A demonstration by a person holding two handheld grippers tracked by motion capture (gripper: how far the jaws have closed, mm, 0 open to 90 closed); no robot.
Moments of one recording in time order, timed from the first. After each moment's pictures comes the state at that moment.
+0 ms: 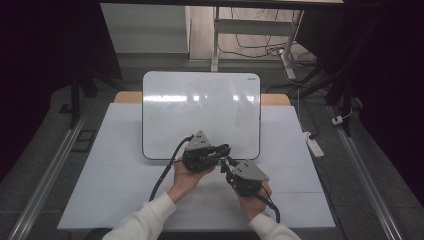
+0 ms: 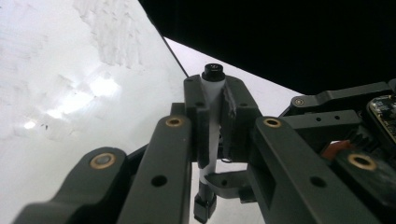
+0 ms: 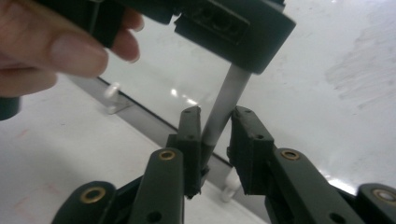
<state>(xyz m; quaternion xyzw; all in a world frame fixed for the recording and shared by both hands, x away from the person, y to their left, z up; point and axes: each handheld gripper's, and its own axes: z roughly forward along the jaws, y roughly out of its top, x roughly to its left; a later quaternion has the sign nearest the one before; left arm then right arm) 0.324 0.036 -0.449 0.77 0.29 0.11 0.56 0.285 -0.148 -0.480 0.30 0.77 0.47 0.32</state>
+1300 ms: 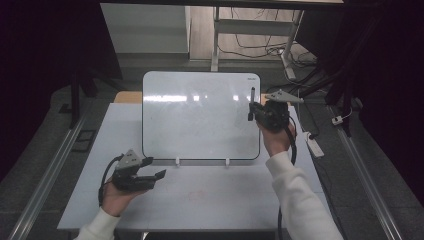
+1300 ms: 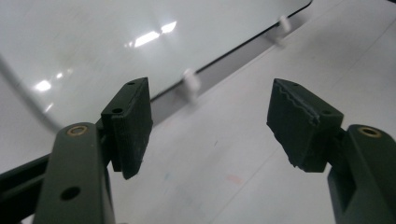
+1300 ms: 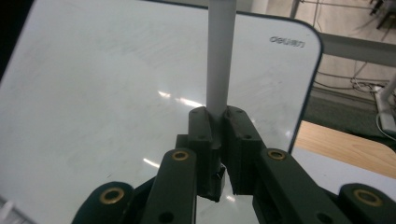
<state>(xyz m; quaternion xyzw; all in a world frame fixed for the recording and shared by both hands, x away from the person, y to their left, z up) 0.261 0.212 -0.487 0.79 0.41 0.15 0.44 0.422 -0.198 -0.361 0.42 0.73 0.46 0.28</state>
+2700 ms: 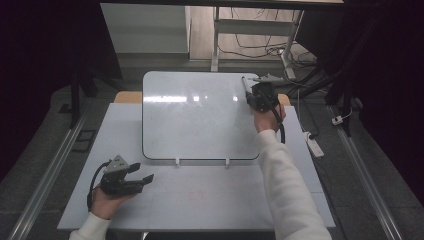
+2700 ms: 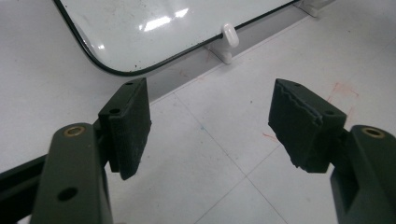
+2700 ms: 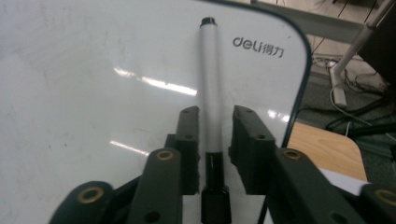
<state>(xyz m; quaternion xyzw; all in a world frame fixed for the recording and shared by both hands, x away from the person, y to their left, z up) 0.259 0.235 -0.508 0.78 0.44 0.14 0.42 0.489 -0.175 -0.372 0.46 0.74 0.38 0.32</state>
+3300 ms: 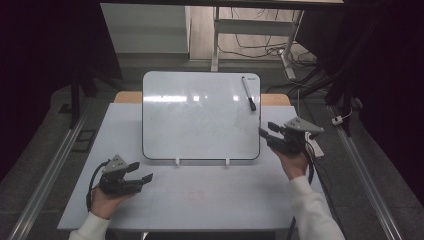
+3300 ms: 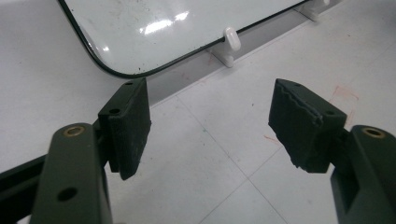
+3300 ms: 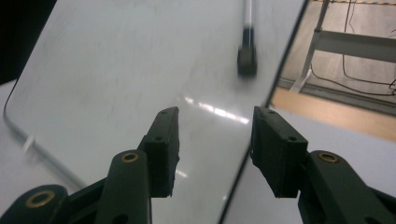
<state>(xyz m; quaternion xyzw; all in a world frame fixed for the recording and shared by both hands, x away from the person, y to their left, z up) 0.260 0.236 -0.507 0.78 0.44 0.14 0.43 0.385 -0.264 -0.424 0.36 0.74 0.51 0.24</state>
